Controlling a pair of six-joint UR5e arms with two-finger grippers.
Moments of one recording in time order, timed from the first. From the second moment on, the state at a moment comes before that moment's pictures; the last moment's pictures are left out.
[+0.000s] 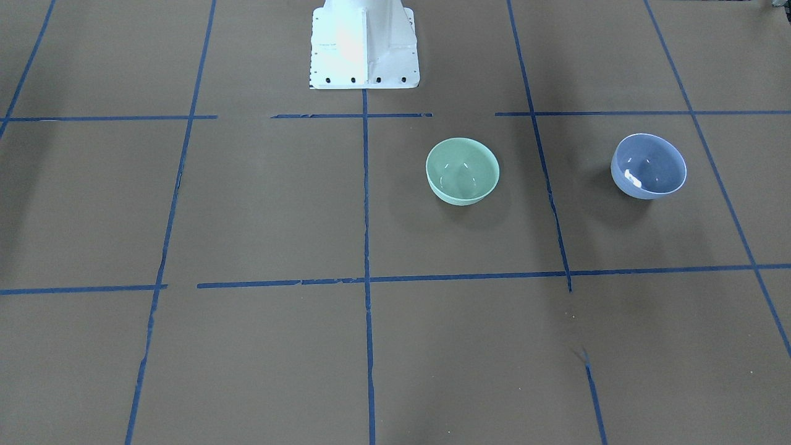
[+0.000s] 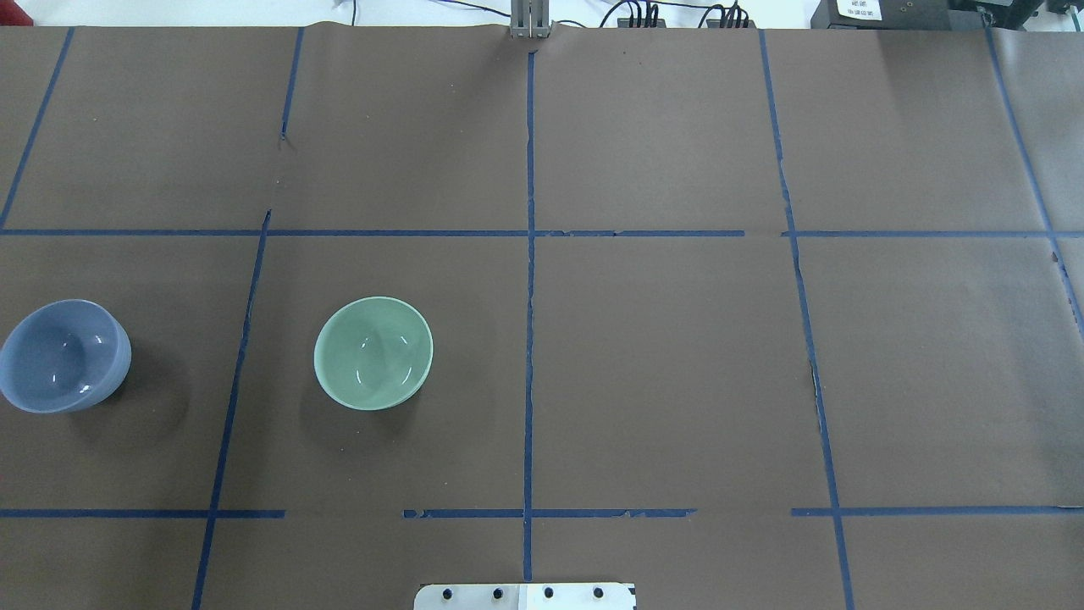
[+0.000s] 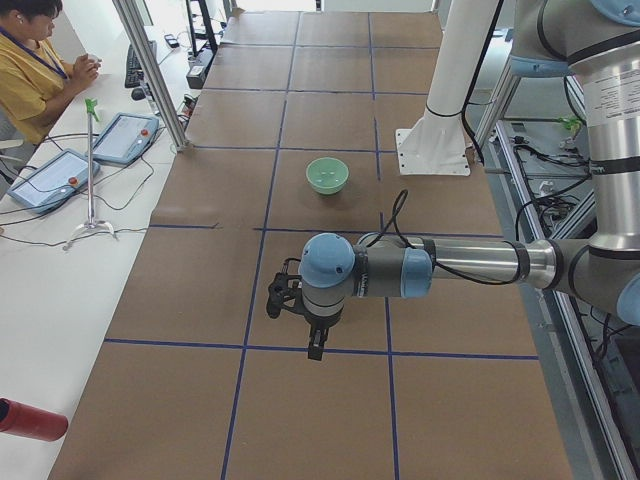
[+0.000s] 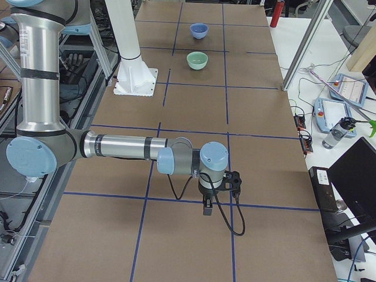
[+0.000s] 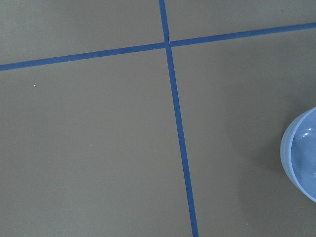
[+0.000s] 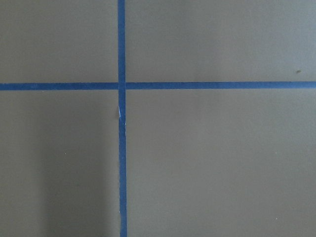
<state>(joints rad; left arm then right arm) -1.64 -1.33 -1.85 -1.54 -2.39 0.19 1.58 -1.63 1.62 -1.55 2.28 0.03</state>
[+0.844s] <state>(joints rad) -1.62 -1.36 -1.84 -1.69 -2.39 0.17 1.58 -1.63 1.62 -1.55 2.27 0.03</state>
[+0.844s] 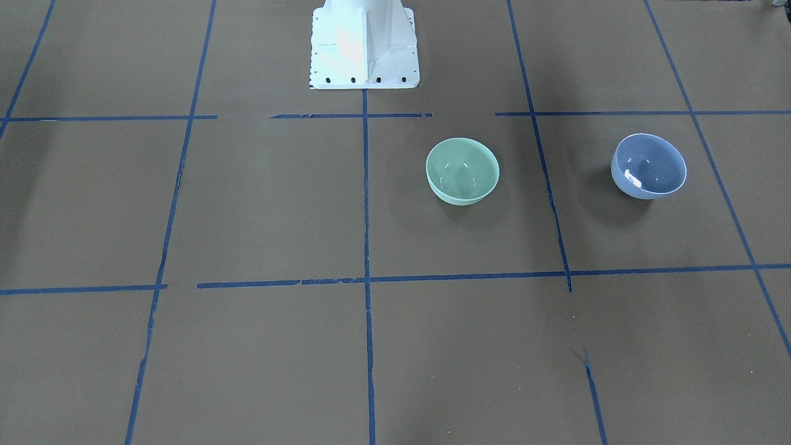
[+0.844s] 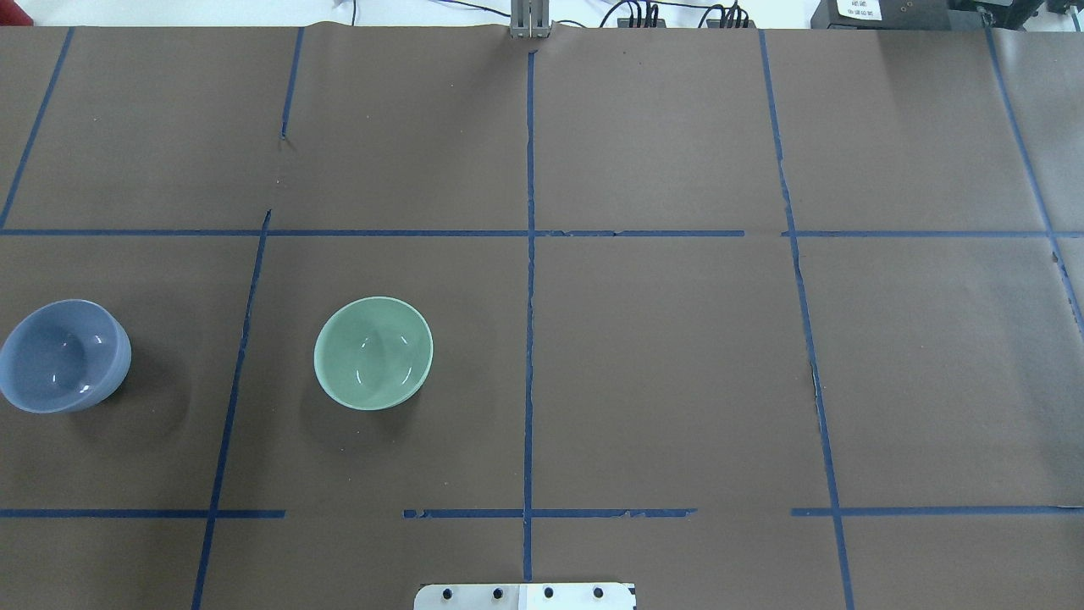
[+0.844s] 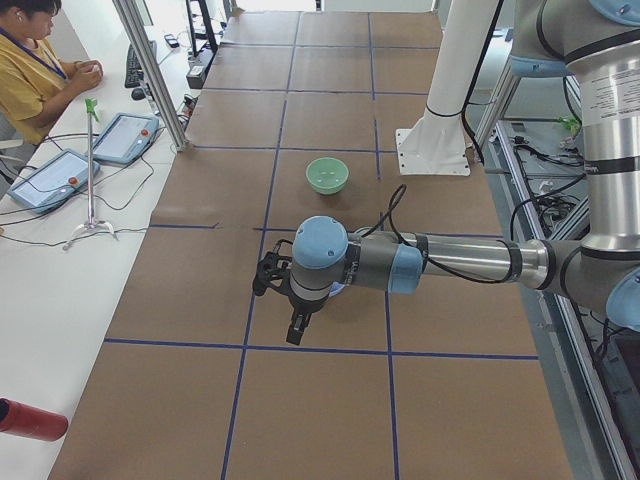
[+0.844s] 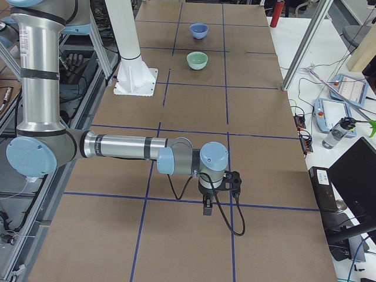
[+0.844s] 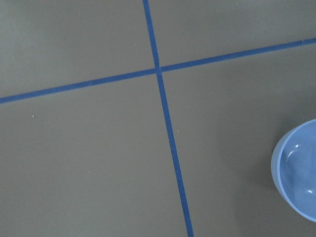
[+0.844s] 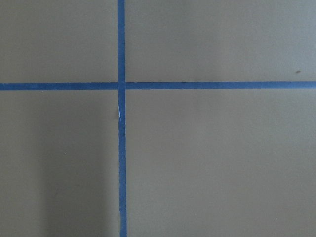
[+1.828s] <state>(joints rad) -1.15 -1.29 -1.74 -2.35 -2.22 -0.71 1.58 -1.63 1.62 -1.55 2.28 0.03</state>
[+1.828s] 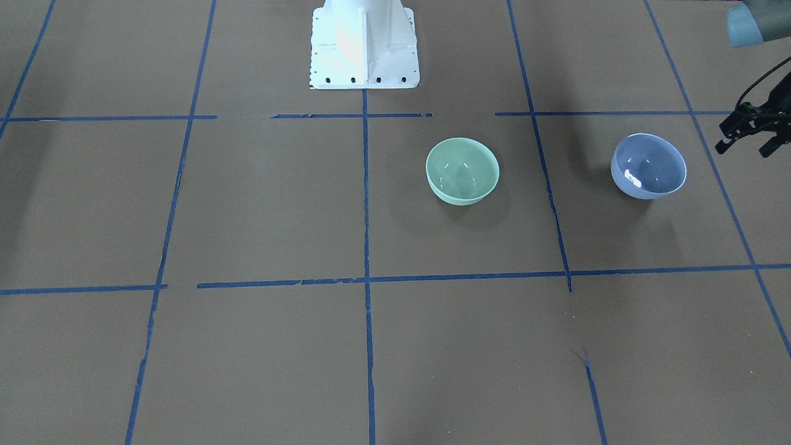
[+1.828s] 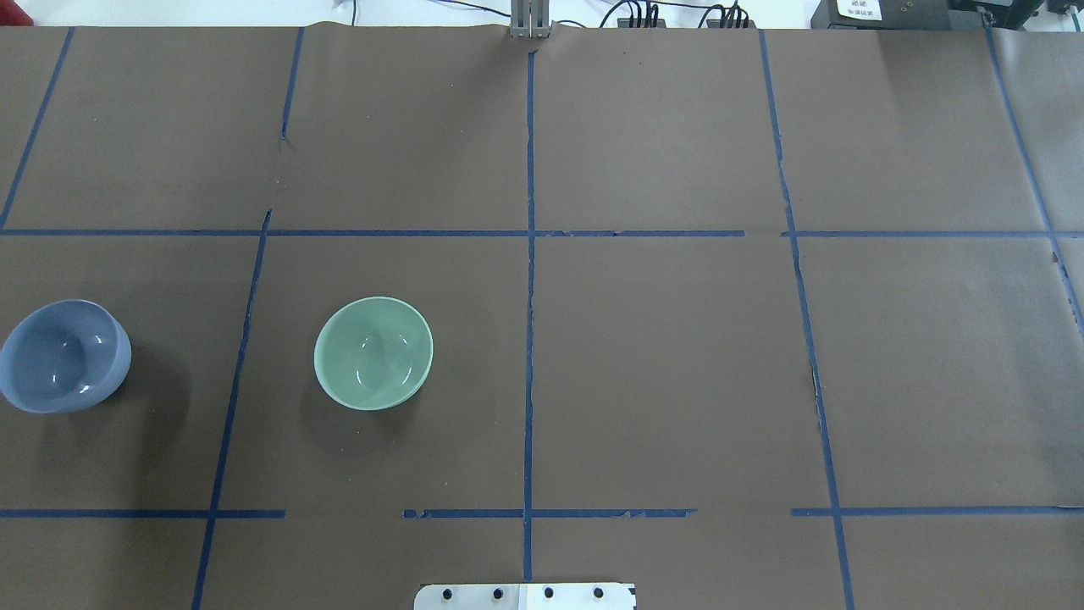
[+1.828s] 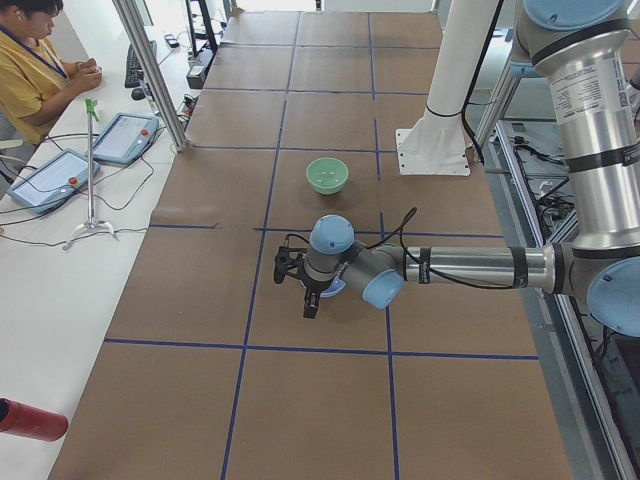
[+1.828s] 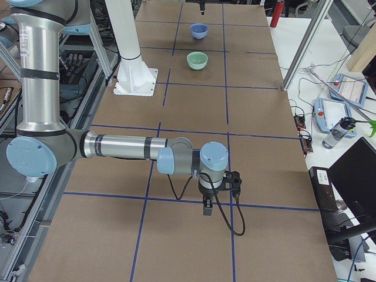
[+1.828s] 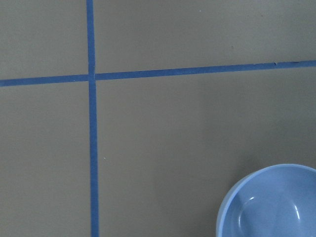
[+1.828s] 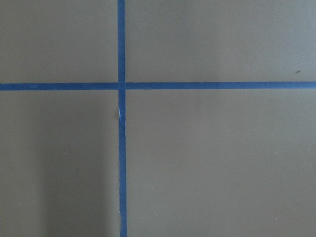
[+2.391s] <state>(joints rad) -0.96 -1.28 -1.72 -2.42 -2.10 -0.93 1.58 -1.63 1.62 -1.55 2.28 0.03</state>
